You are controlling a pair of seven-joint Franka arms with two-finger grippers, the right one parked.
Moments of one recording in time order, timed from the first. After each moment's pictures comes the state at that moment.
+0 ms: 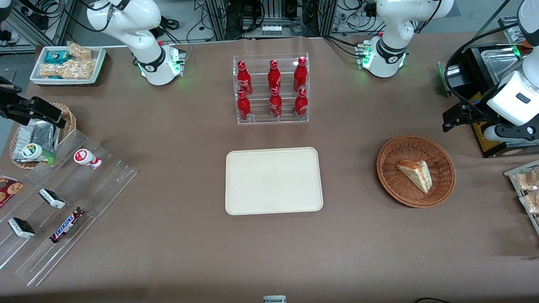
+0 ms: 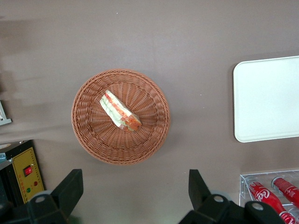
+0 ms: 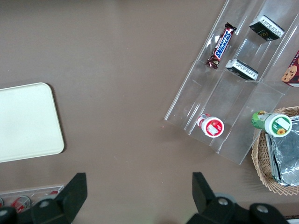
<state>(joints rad) -0.06 0.03 -0.01 -1.56 -0.02 1.57 -0.01</state>
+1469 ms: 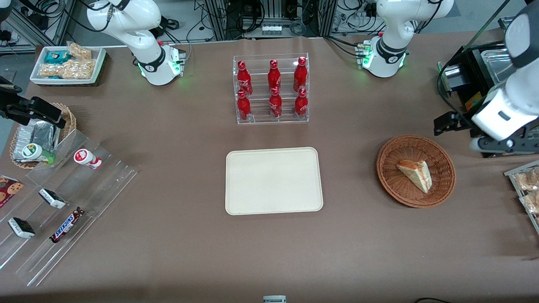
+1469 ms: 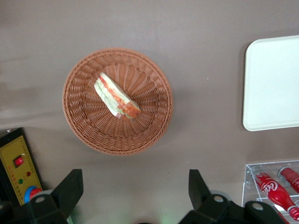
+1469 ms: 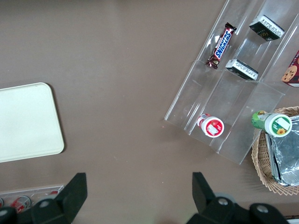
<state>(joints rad) -0.06 0.09 -0.01 -1.62 -0.02 1.56 -0.01</state>
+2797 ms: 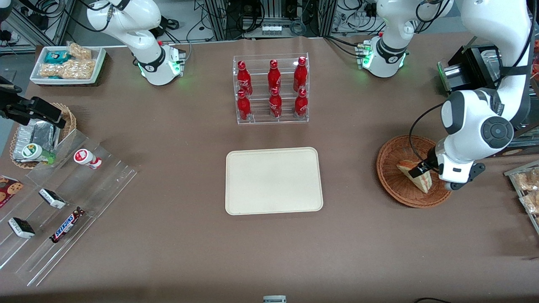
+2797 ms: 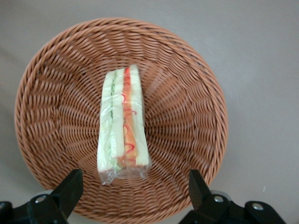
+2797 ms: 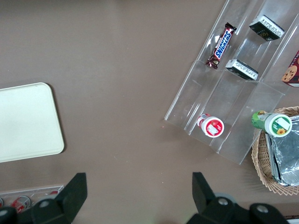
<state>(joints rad) -0.03 0.24 0.01 -2.07 0.01 2.21 -0.73</state>
